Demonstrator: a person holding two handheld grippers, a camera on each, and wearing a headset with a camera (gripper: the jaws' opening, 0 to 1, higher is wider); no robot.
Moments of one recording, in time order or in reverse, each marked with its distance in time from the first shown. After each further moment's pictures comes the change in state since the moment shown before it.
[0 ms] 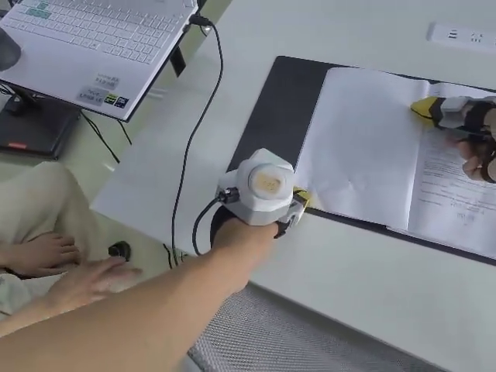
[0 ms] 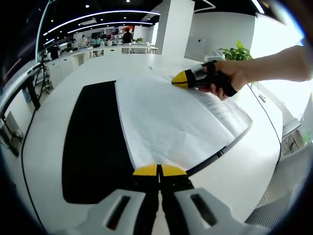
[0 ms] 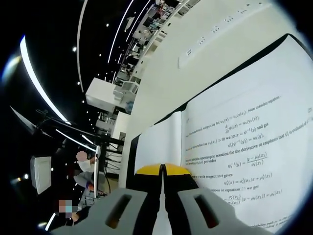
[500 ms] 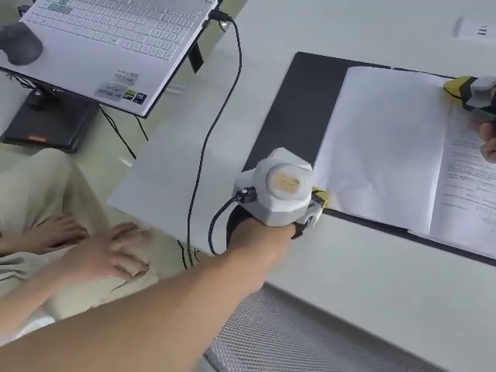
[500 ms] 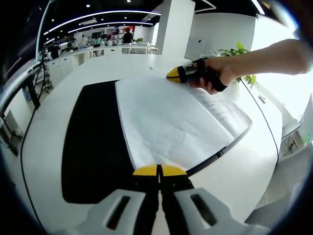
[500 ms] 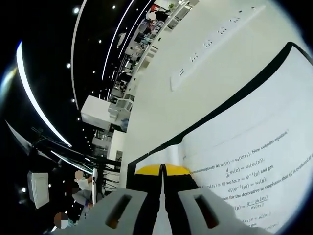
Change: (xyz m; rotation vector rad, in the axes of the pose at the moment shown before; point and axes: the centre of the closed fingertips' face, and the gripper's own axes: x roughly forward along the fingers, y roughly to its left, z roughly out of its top) left arm 0.000 0.000 0.000 -0.008 -0.004 -0.004; right arm 0.019 -0.006 0.045 0.054 -0.133 -0.046
